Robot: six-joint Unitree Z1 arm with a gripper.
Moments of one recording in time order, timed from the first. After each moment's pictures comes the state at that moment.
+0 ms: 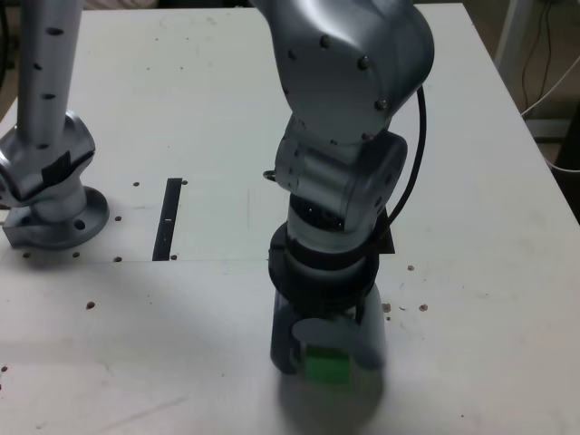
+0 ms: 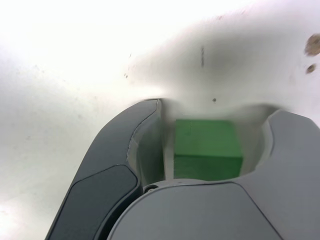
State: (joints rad) arm -0.60 2.10 -1.48 1.04 0.01 -0.52
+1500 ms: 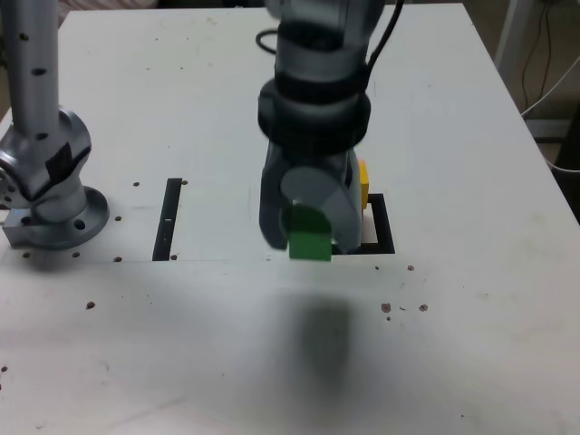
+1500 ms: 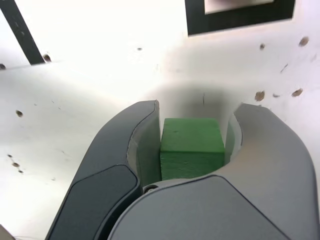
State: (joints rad) arm -0.40 1.91 -1.59 1.33 0.02 -0.30
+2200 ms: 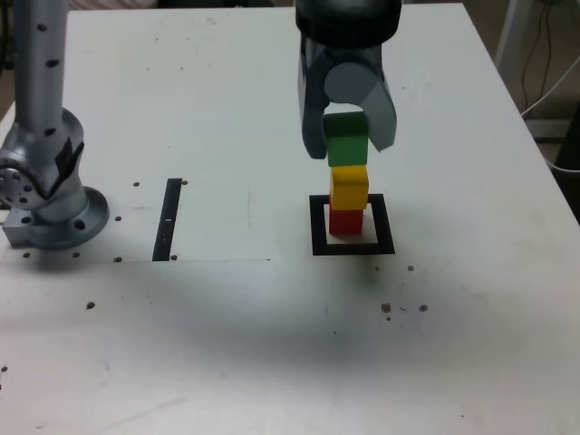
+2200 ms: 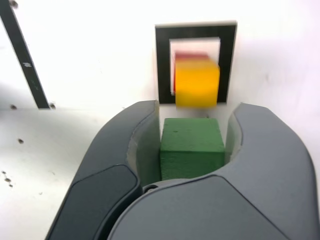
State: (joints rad) arm -0.13 1.93 -1.77 1.46 0.07 -0.16
